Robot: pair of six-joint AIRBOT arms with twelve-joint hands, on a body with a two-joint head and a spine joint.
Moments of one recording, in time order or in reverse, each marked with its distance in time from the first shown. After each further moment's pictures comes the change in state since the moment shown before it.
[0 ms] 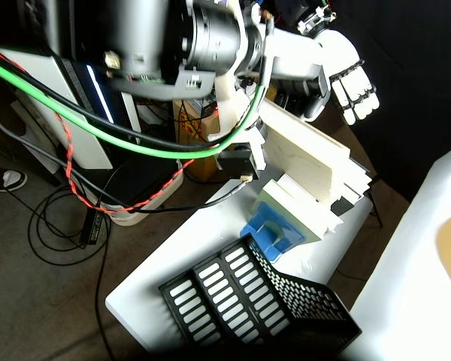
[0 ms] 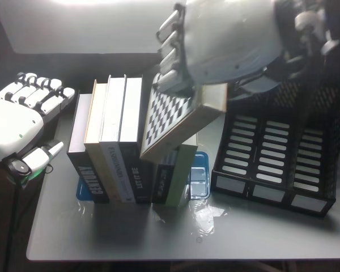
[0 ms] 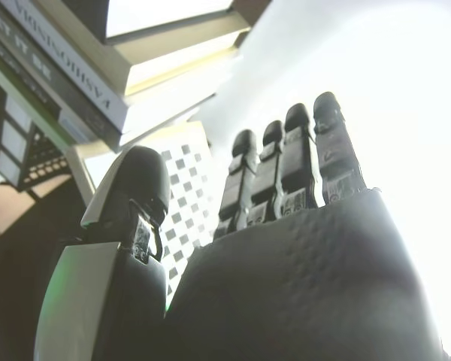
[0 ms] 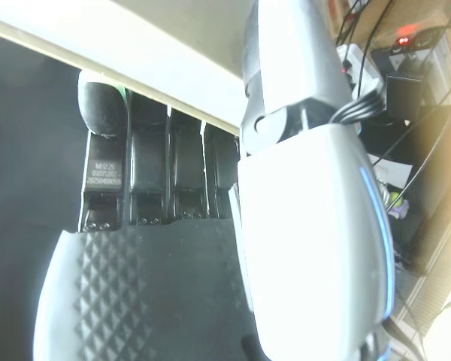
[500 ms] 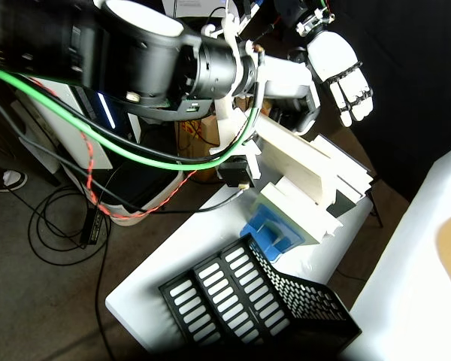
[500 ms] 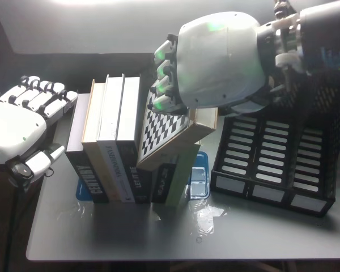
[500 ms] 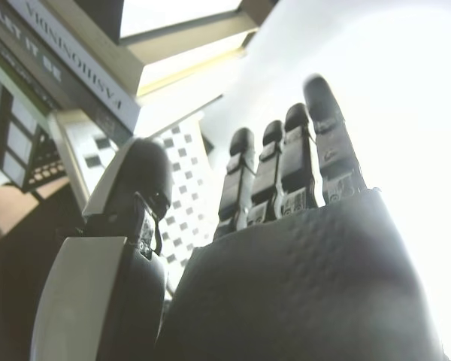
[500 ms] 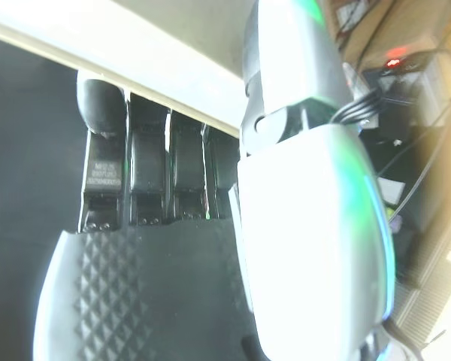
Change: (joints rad) left arm 0.000 -0.011 0.005 0.002 0.014 0.011; right arm -0.120 -0.065 0.028 0.182 -0.072 -0.239
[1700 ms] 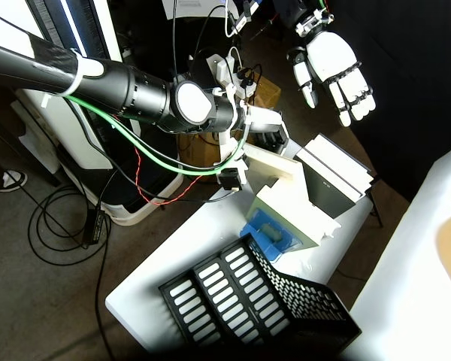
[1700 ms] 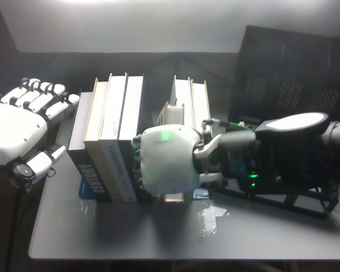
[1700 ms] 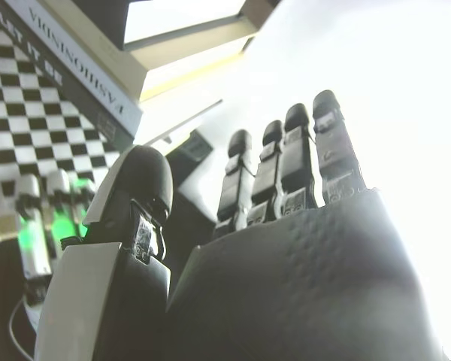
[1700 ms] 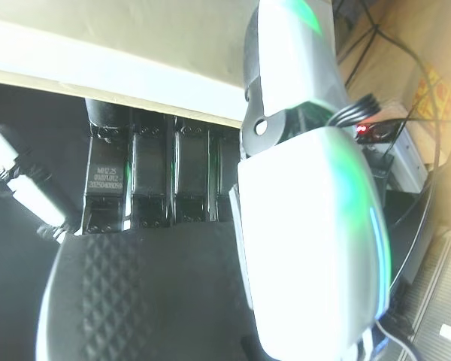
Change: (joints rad) left arm 0.006 -0.010 0.008 -0.006 -0.008 0.002; right arm -0.316 -0.300 0.128 0.620 -0.282 -0.754
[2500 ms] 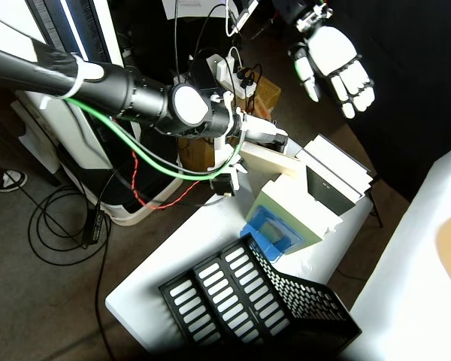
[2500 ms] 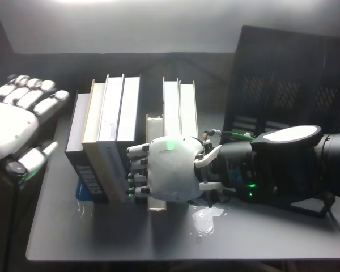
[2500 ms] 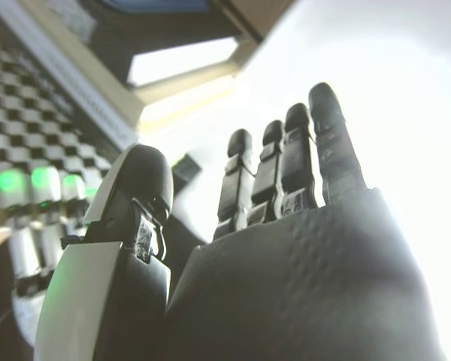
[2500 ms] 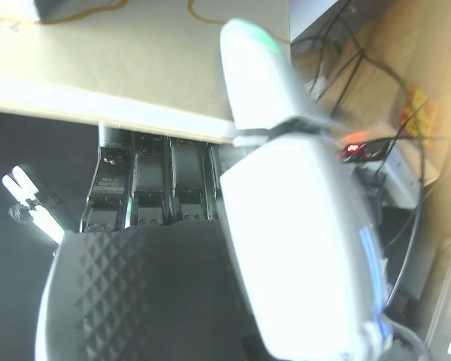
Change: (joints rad) left arm 0.009 0.013 -0.007 -0.013 -0.029 0.000; right arm -0.043 -0.053 0.049 0.001 -0.054 0.014
